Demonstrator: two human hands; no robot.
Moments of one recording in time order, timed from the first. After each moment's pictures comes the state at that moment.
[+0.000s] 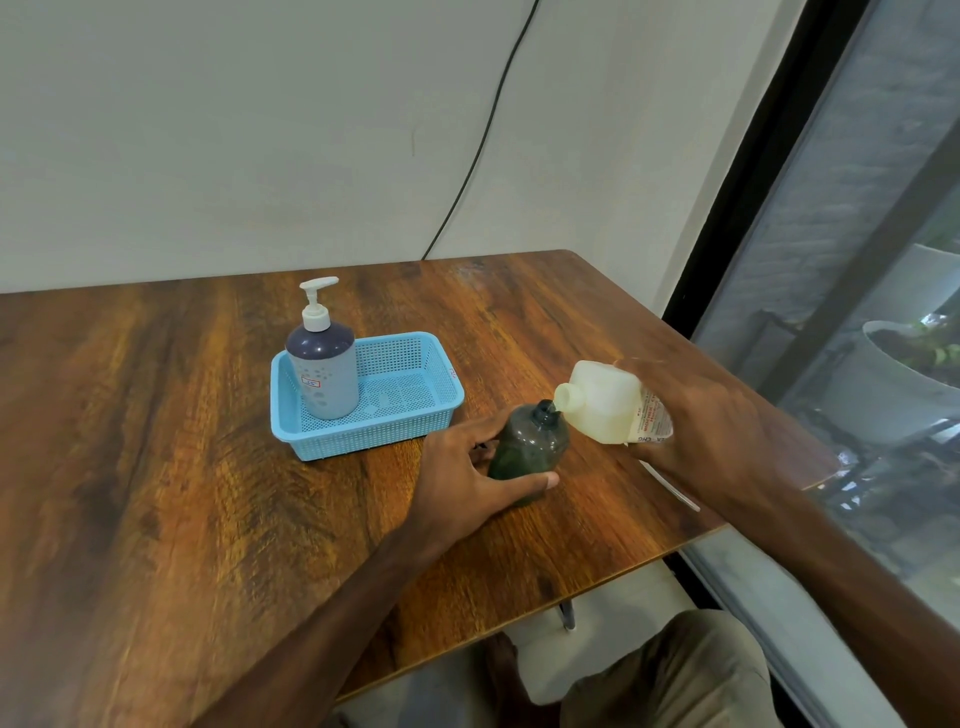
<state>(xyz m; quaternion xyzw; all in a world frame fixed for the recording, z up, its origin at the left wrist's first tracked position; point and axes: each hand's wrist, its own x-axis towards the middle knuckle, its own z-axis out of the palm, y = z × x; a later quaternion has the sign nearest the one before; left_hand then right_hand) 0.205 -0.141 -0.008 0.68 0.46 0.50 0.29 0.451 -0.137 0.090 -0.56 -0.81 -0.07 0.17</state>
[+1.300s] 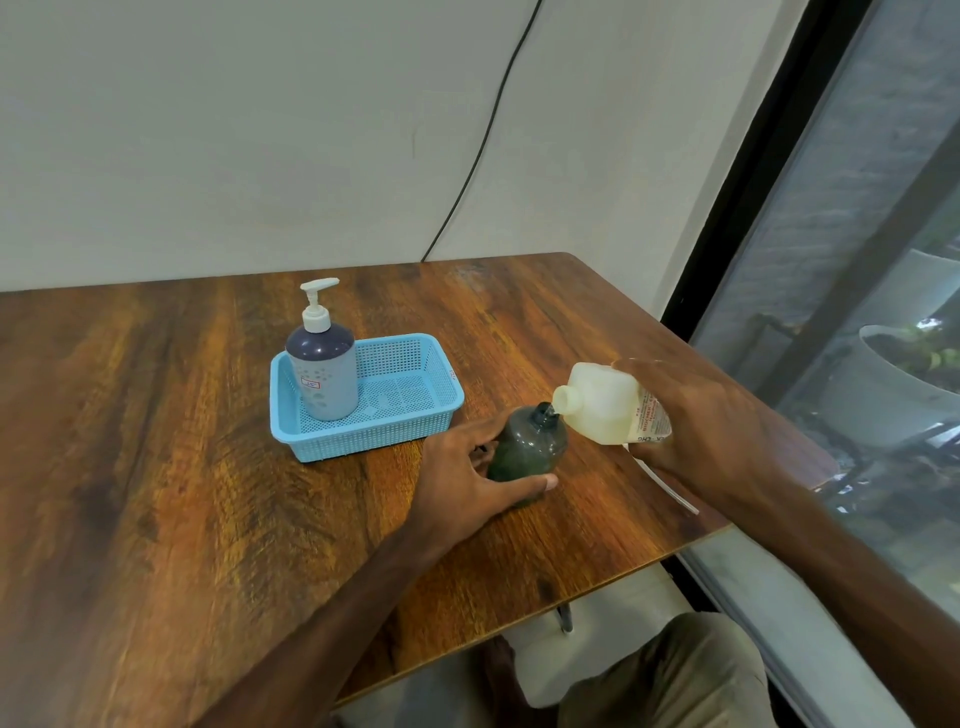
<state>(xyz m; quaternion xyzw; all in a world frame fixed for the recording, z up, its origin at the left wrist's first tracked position) 0.205 -0.143 -0.008 0.68 0.45 0.51 0.29 0.450 -0.134 0.096 -0.55 -0.81 -0.07 0.16</state>
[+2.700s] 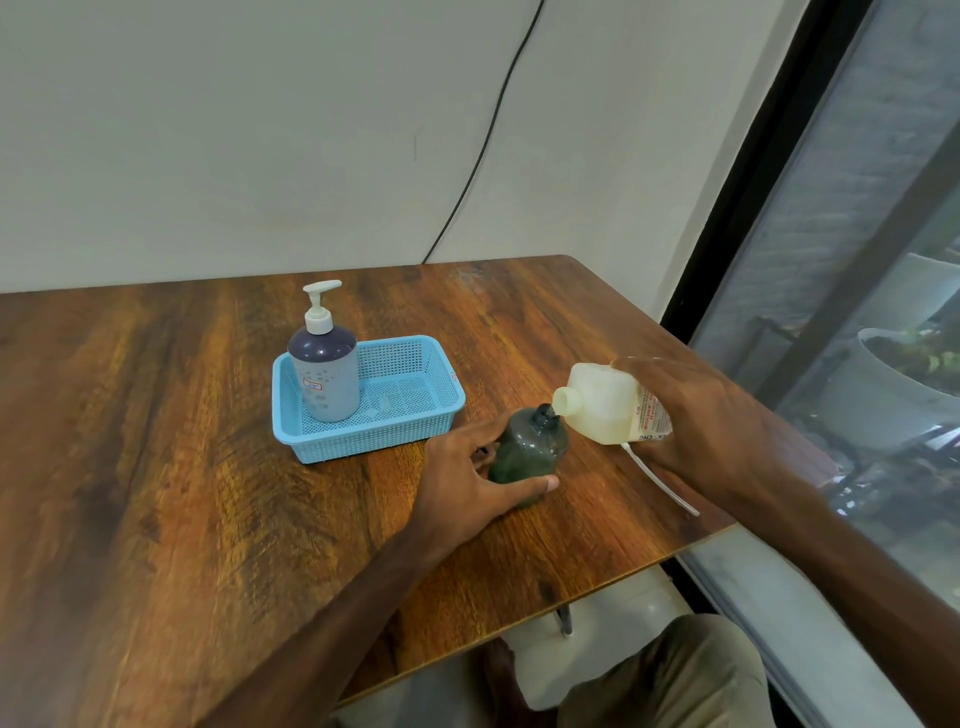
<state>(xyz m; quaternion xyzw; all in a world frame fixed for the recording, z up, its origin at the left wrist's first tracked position) 0.206 -0.144 -0.007 0.68 0.43 0.52 0.29 0.451 -0.129 0.098 -0.54 -0.82 -0.07 0.15</state>
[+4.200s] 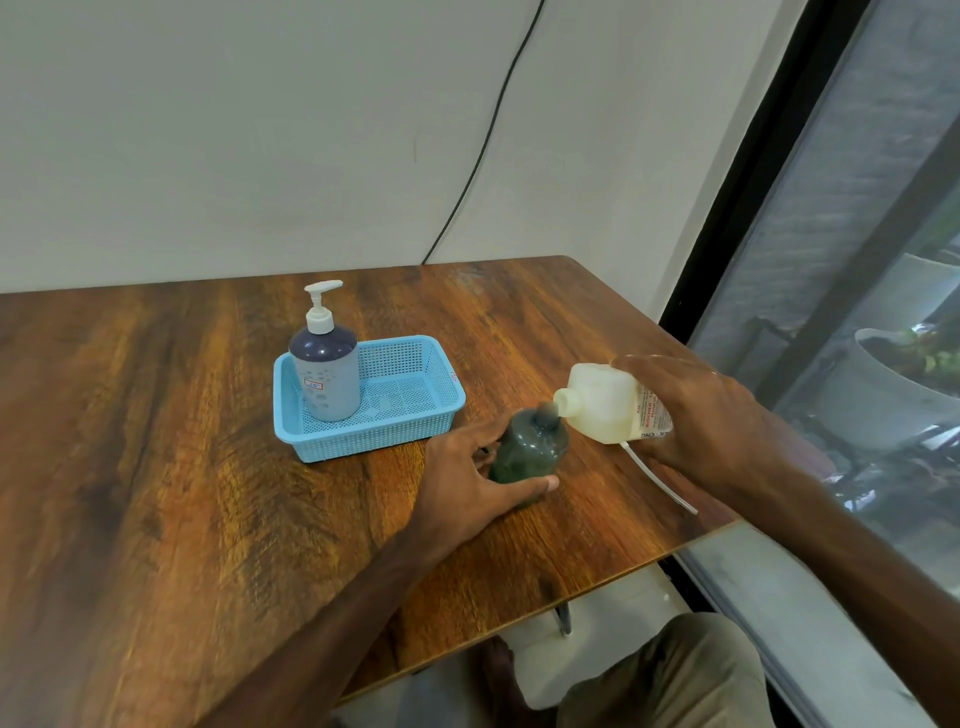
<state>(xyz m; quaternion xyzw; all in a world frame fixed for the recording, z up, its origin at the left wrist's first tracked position) 0.205 -0.145 -0.006 0.68 0.44 0.51 0.28 0.448 -0.134 0.104 -0.54 -0.82 -0.08 0.14</state>
